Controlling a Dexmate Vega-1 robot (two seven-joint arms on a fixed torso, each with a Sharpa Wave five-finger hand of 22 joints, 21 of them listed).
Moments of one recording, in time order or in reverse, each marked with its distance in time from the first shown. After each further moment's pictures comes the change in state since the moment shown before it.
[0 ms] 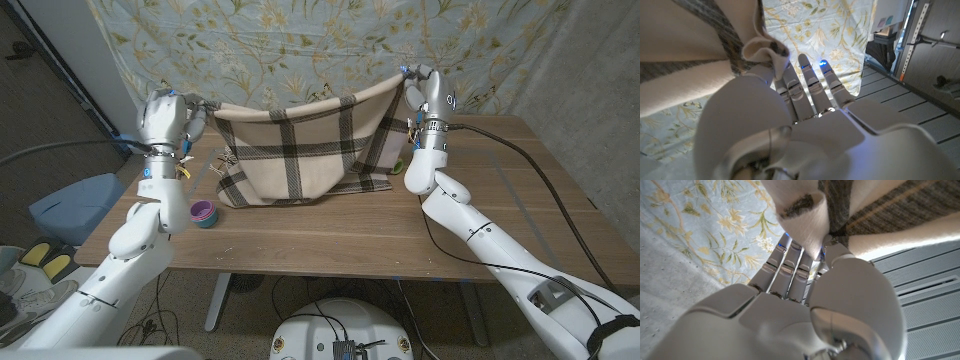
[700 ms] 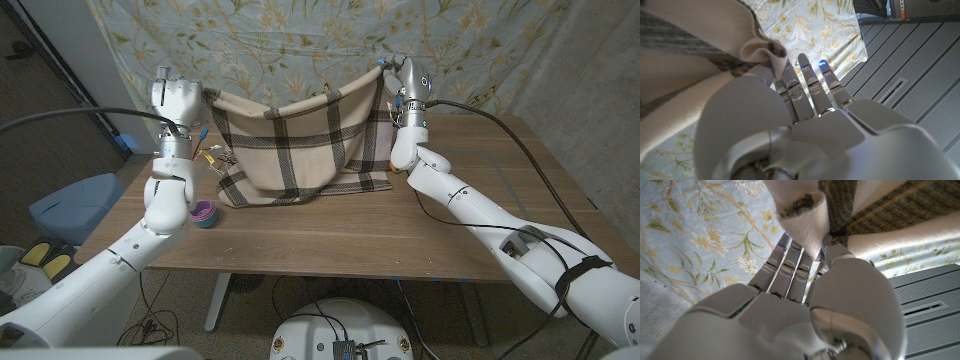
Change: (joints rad) left arm -0.352 0.203 0.415 0.196 0.320 0.348 -0.158; left_hand 0.000 0.000 0.004 -0.004 -0.008 0.000 0.000 0.000 0.006 0.005 -0.006 0.000 0.017 0.007 0.000 0.000 0.000 -0.002 -0.009 0.007 0.000; right arm 0.259 0.072 -0.144 0.307 0.047 -0.007 0.071; right_hand 0.000 0.000 -0.001 -0.001 0.000 0.000 0.000 -0.003 -0.003 0.000 0.000 0.000 0.000 0.000 0.000 -0.011 0.007 0.000 0.000 0.007 0.000
